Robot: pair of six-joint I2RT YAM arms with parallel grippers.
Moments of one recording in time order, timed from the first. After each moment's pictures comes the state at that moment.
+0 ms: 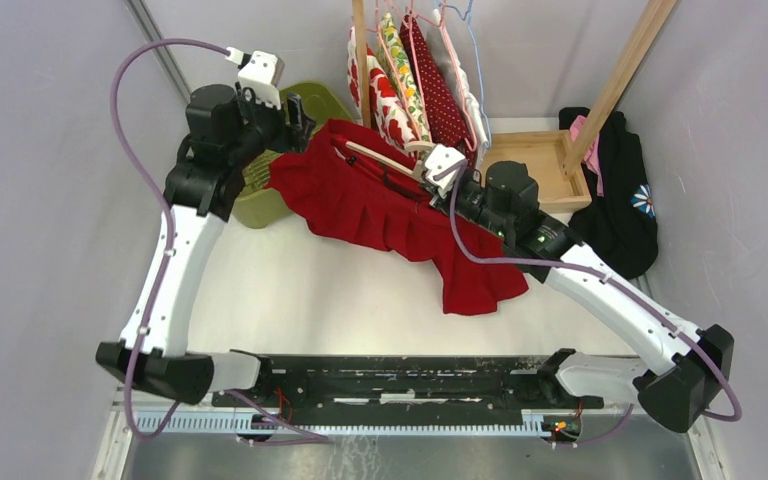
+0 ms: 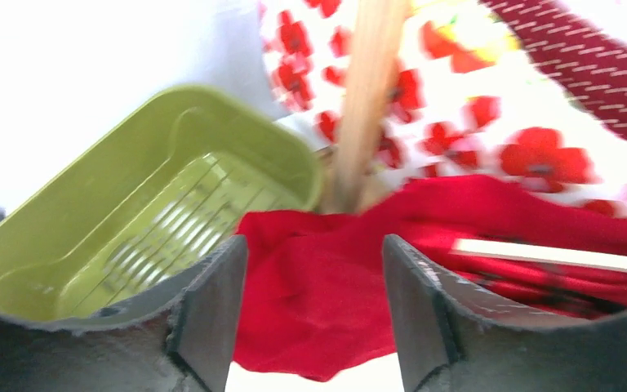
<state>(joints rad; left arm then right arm) -0.20 1.35 1.62 -0.51 0.17 0.05 0.68 1.18 1.12 -0.08 -0.13 -0.41</state>
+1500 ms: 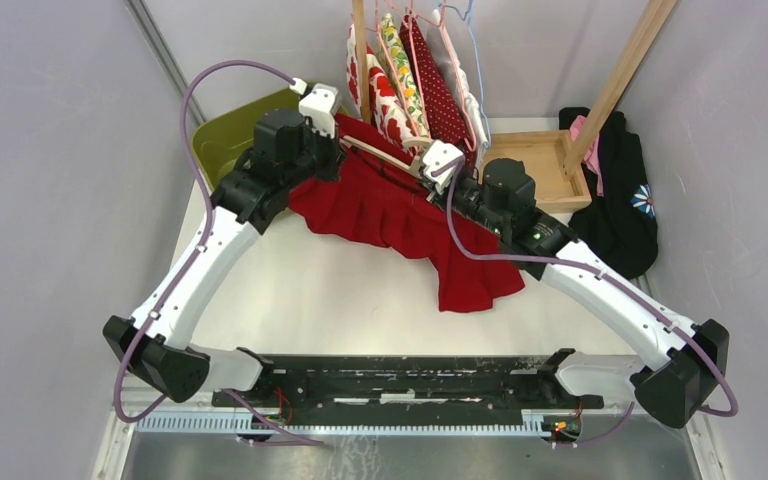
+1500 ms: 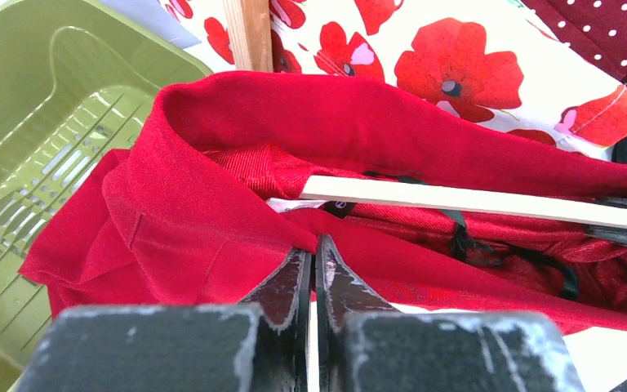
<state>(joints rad) -0.48 1.34 1.50 -0.52 -0.01 -0.07 0.68 1.21 1.13 -0.05 -0.13 -0.41</state>
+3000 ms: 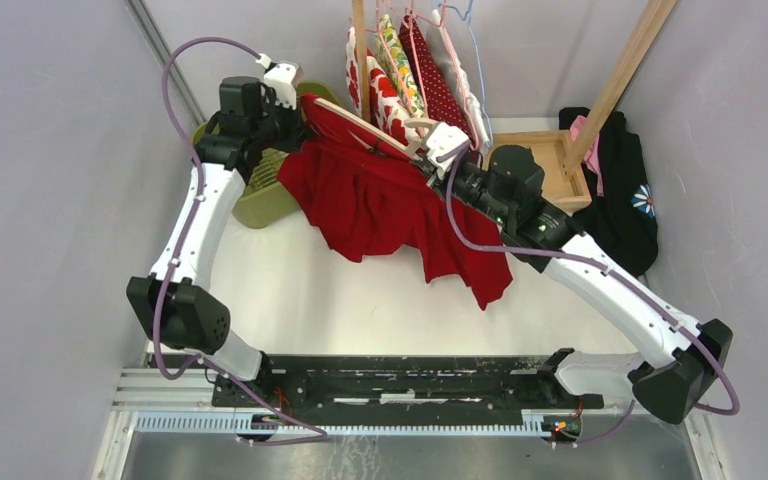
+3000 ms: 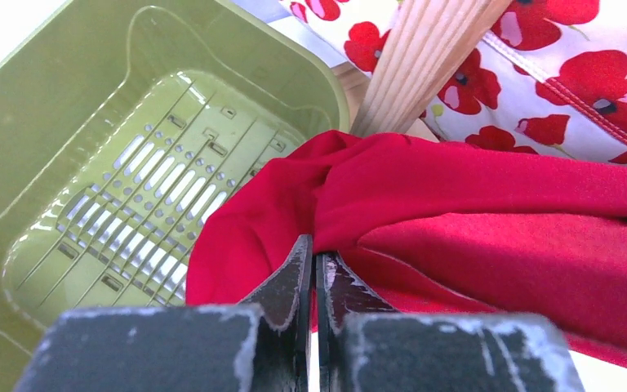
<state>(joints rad) -0.15 1.58 1.68 -0.59 0.25 0.09 0.69 1.21 1.22 -0.04 -0.13 -0.39</state>
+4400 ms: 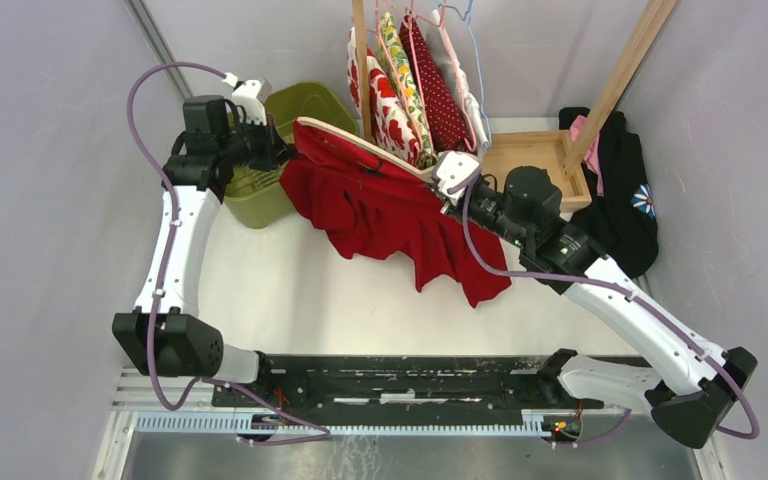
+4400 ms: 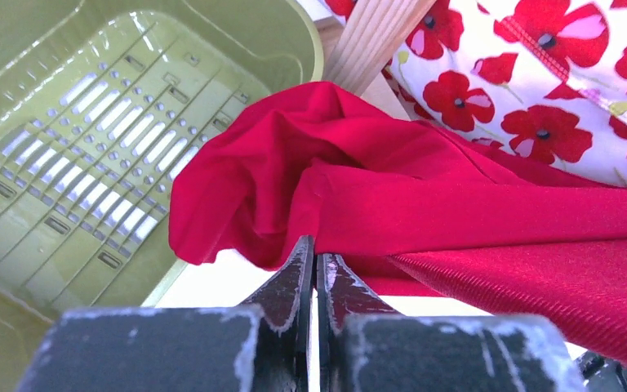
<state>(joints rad) 0.00 1.43 1.57 -0.65 0.45 0.01 0.71 1.08 1.14 -0.15 -0.13 -0.47</state>
